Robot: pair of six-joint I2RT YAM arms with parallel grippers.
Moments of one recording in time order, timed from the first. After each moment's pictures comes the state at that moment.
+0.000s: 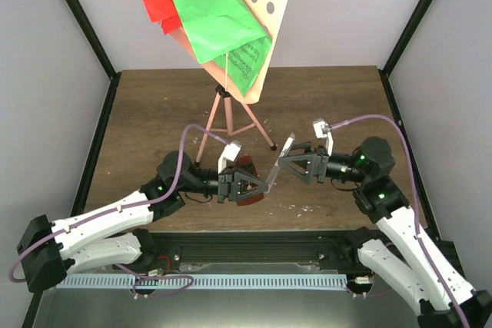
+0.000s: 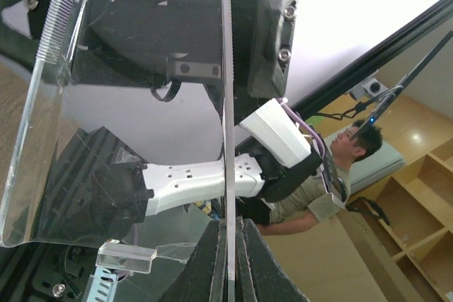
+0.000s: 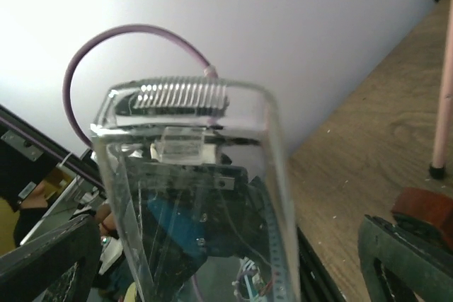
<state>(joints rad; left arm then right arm) -0.98 1.01 0.66 0.50 0.72 -0.99 0.38 0.65 0.69 0.02 -0.97 0.83</state>
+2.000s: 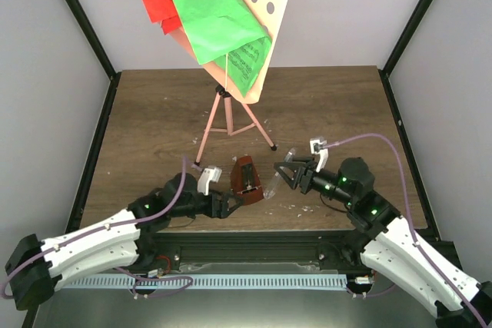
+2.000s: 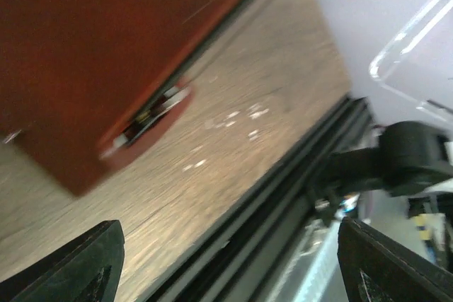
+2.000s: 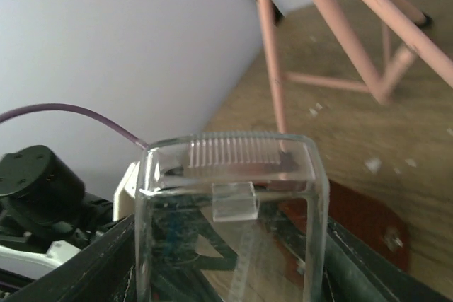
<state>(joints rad) -0.96 0.77 0.42 -0.10 0.25 -0.79 0.66 0.56 0.53 -0.08 -0.36 0.67</state>
